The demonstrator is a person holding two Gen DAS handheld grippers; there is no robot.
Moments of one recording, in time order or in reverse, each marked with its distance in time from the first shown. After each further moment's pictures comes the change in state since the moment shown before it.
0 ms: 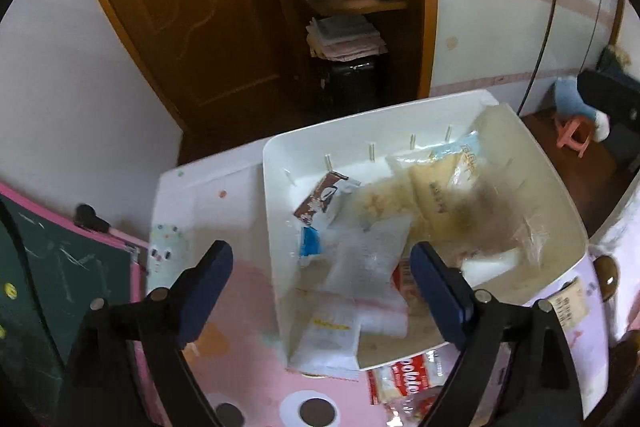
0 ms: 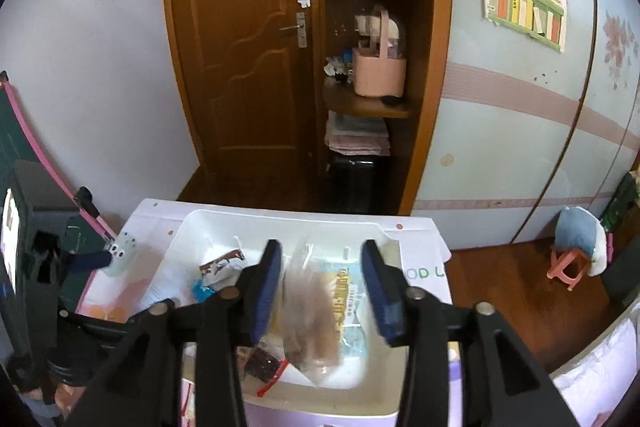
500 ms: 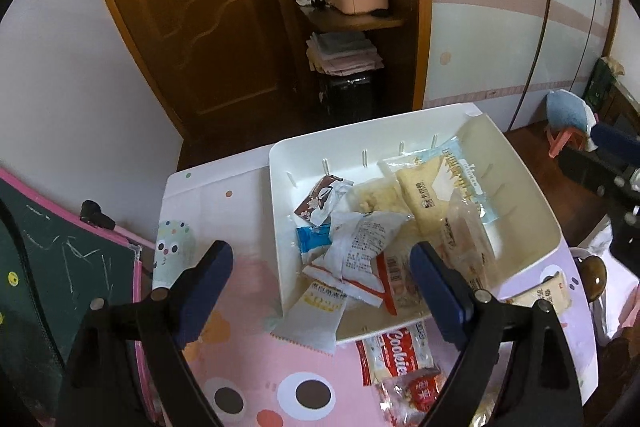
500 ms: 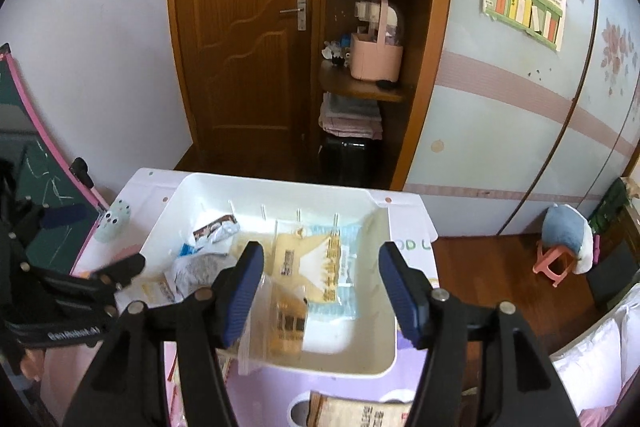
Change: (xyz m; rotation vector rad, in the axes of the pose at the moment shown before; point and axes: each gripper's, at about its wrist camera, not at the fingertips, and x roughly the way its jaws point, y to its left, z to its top) left arm -0.049 0.010 -0.022 -0.038 -0.061 -0.030; right arm -0.019 -0.001 -0.029 -0.048 0.057 -0.025
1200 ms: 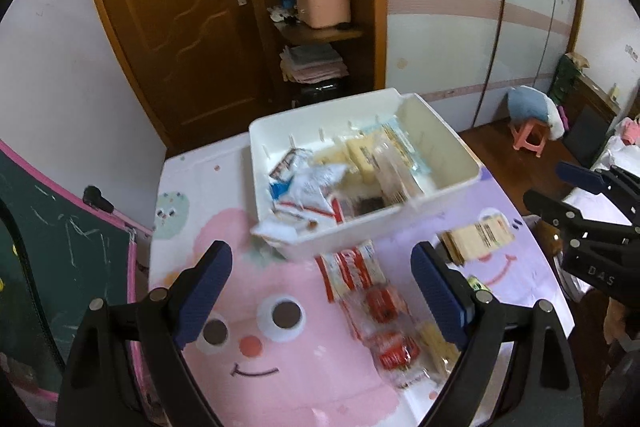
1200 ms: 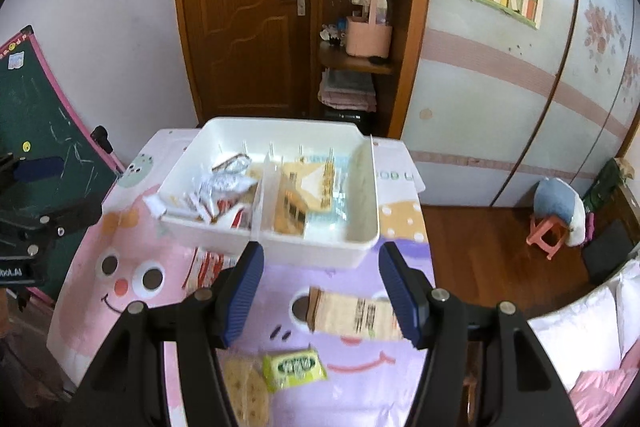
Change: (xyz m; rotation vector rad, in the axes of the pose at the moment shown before) left arm -0.109 -0.017 -0.092 0.035 -0.060 -0.101; right arm -0.085 -0.004 -0.097 0.018 0.057 0.004
